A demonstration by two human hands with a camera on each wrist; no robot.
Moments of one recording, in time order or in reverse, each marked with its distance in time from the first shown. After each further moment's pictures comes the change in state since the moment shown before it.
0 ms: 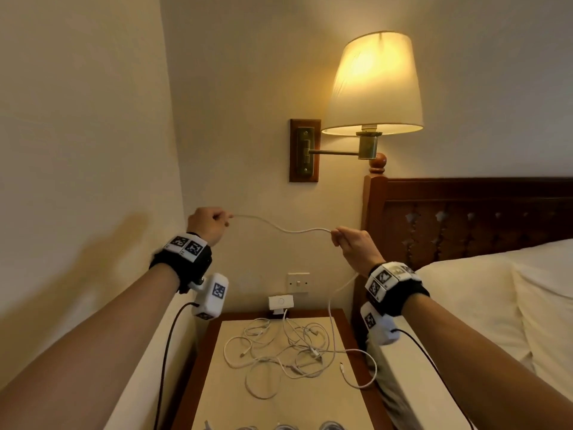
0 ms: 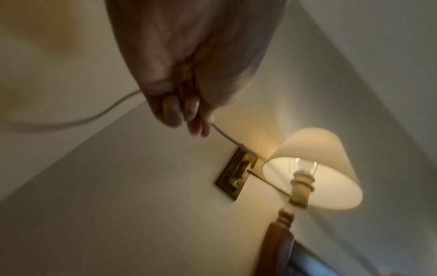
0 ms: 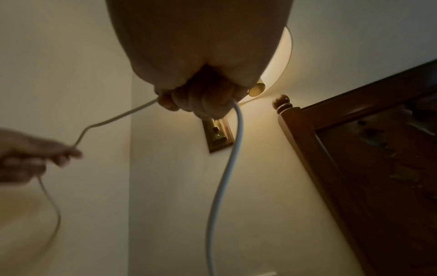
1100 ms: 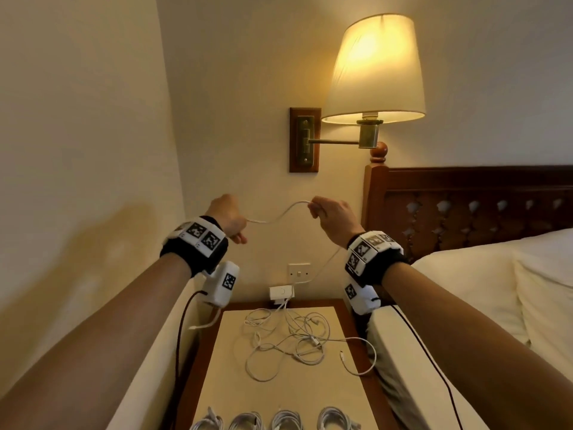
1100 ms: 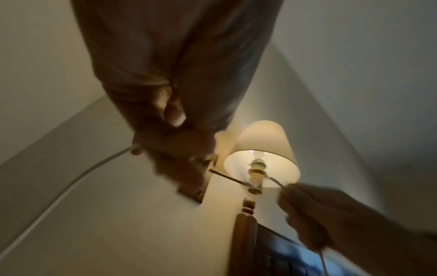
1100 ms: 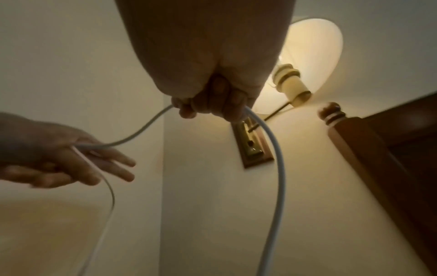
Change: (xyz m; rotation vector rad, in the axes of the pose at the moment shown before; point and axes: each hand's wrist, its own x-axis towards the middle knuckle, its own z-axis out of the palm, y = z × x) left_hand -0.032 0.061 -0.006 0.080 -0.336 -0.129; right_hand 0.033 -0.042 0.005 -0.013 -0.002 -0.070
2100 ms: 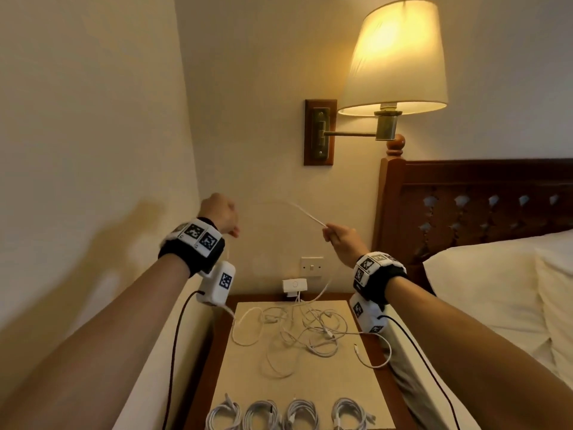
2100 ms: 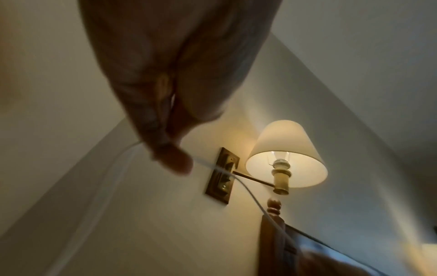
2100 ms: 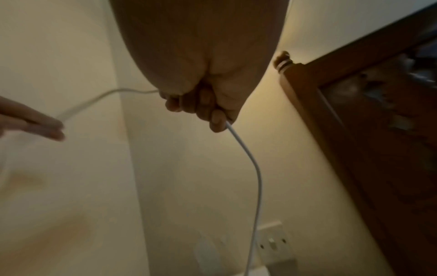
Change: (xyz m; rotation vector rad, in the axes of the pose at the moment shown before) left_hand 0.009 -0.052 -0.012 -0.110 0.218 0.013; right_hand -0.032 0.025 0.056 0.103 -0.119 0.271
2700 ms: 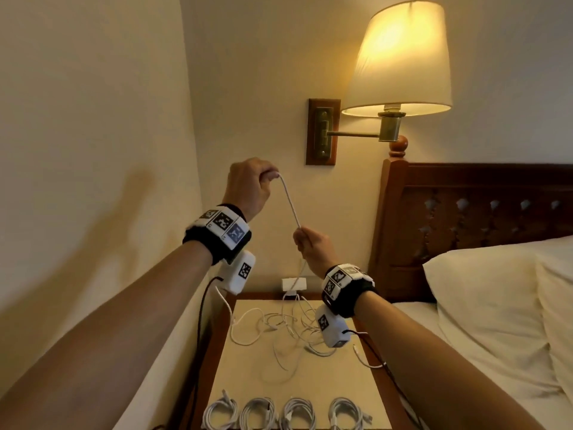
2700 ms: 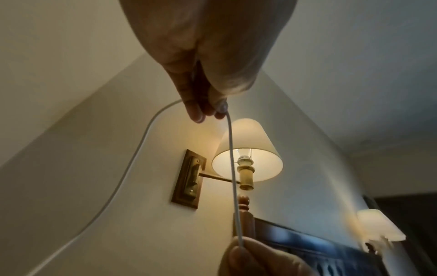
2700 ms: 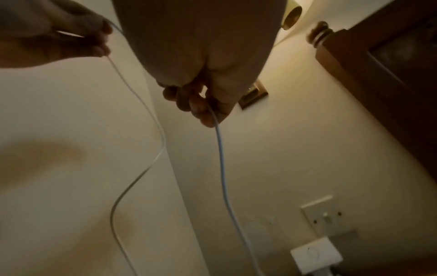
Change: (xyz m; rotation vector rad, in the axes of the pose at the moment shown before) left_hand -0.004 0.052 0.011 0.003 0.424 0.756; right_hand -0.003 -0.033 0.054 0.286 0.063 -0.077
